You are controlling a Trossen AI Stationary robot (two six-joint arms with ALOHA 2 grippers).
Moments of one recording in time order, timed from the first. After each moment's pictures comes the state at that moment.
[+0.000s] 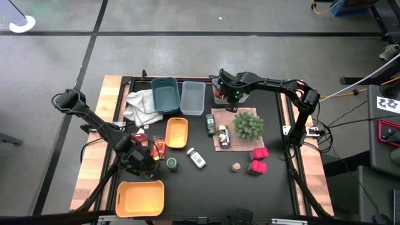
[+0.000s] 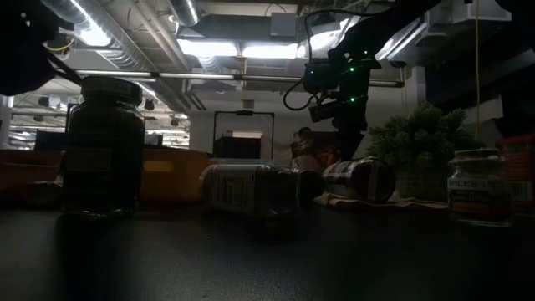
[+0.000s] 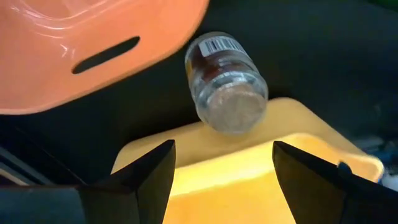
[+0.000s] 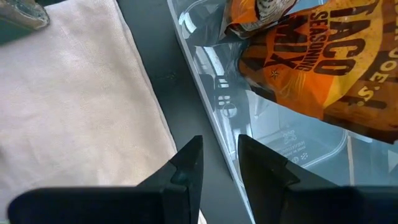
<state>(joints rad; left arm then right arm) -0.60 1.26 0.72 -0.65 0.25 -2.03 -0.52 1.83 1.37 -0.89 0.12 -0.29</state>
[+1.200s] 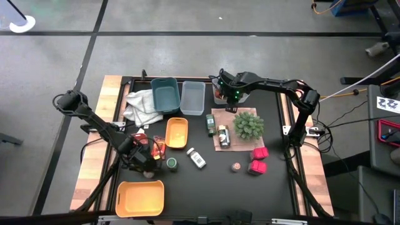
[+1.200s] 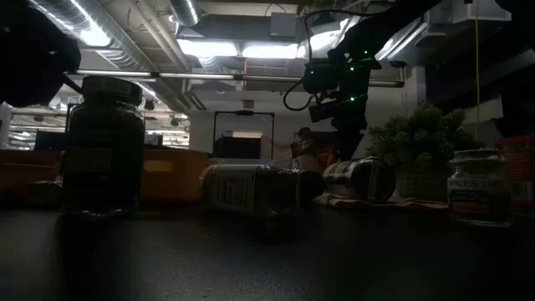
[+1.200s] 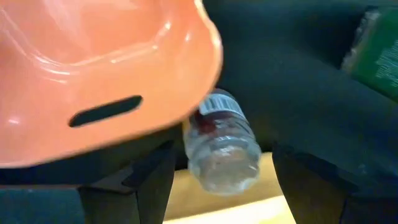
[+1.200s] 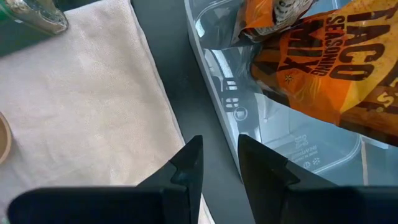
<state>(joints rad) -0.60 1.30 0.71 -0.65 0.12 -2.12 -0.52 1.83 1.37 -0.88 0.08 -0.29</state>
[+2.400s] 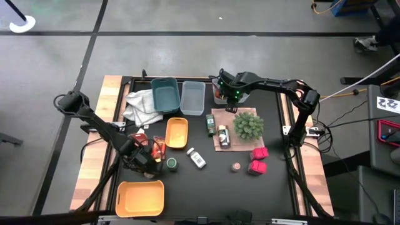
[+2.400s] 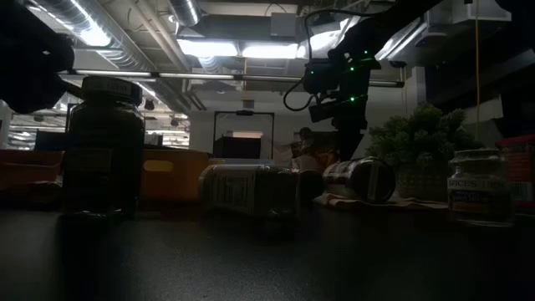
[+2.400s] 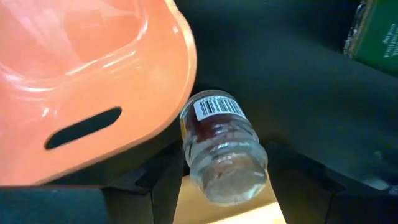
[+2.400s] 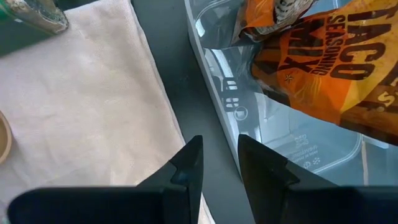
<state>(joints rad) -0.60 1.33 0.69 -0.58 0.12 -2.02 -0.52 1.83 1.37 -0.89 0.08 -0.29</state>
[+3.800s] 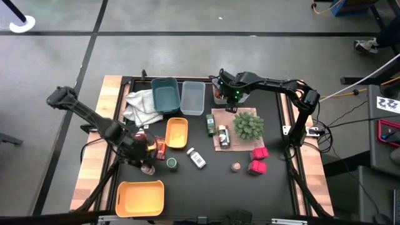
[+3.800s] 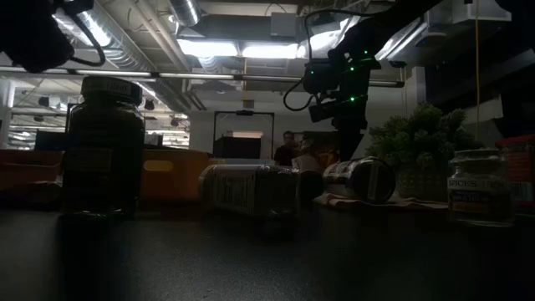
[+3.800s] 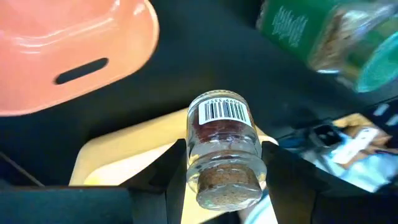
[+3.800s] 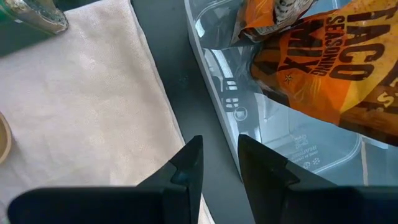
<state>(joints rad) -0.51 1.00 0.70 -0.67 0.17 -2.05 -0.52 1.83 1.37 -0.88 0.08 -0.29</state>
